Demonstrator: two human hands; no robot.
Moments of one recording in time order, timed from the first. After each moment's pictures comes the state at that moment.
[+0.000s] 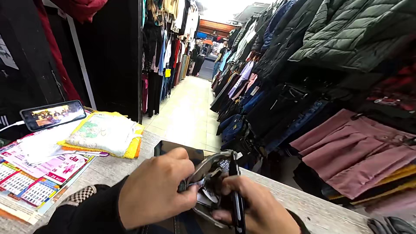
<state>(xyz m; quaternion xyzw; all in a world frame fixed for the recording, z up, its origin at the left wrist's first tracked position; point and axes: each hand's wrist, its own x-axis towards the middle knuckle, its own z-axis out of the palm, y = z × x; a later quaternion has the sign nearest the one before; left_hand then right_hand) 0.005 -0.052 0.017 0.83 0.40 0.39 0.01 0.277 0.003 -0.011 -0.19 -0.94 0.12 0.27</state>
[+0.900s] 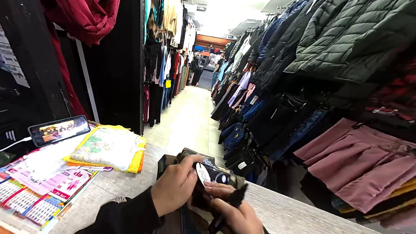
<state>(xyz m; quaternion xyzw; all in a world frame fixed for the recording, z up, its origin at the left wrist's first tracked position) 0.020 -0.019 0.004 0.72 0.42 0.43 0.35 0.230 0.000 -0.039 -0.14 -0.87 -0.04 0.48</state>
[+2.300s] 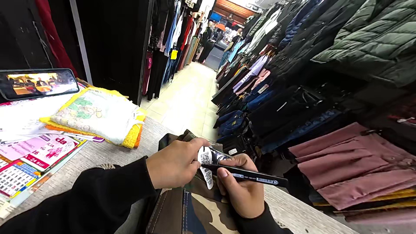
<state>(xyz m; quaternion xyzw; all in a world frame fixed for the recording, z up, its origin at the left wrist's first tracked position) 0.004 0.003 0.008 0.72 0.46 0.30 0.43 0.225 0.038 -0.054 -0.24 -0.72 0.40 0.51</state>
